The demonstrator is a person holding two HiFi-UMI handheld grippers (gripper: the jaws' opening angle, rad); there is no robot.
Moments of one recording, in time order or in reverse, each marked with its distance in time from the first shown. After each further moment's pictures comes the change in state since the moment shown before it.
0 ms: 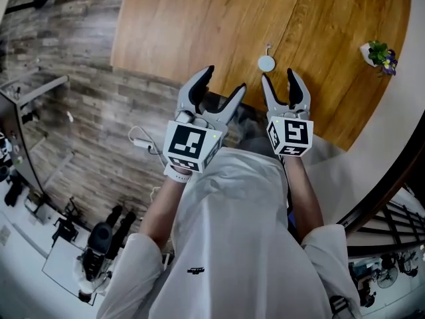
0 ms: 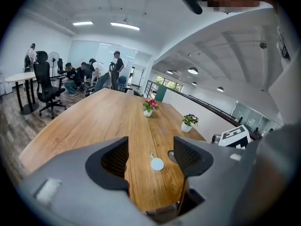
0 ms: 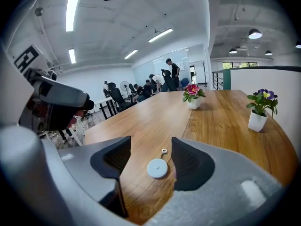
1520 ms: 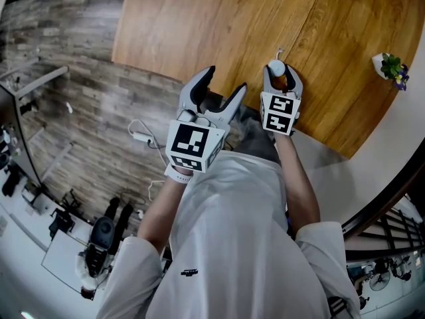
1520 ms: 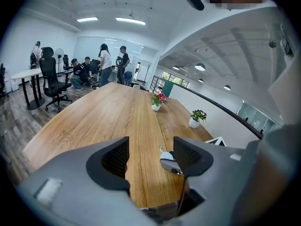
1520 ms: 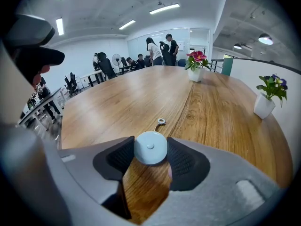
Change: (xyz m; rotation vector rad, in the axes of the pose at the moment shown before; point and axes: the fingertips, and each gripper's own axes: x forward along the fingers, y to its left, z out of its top) left arm 0.009 0.030 -0.022 -0.037 0.061 0.061; right arm 0.074 -0.017 -0.088 -0.068 0.302 -0.144
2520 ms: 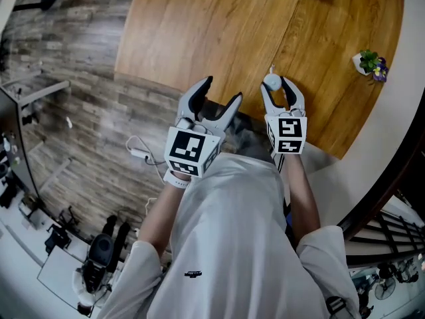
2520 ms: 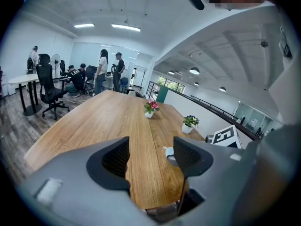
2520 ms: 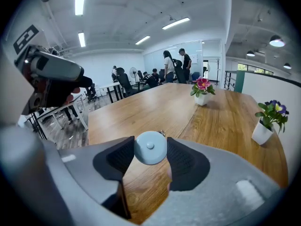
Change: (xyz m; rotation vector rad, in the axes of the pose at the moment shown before) left arm -0.022 -0.031 0.021 0.038 -0.068 -0.033; right arm -0.080 -0.003 0.044 -0.104 -0.159 0.175
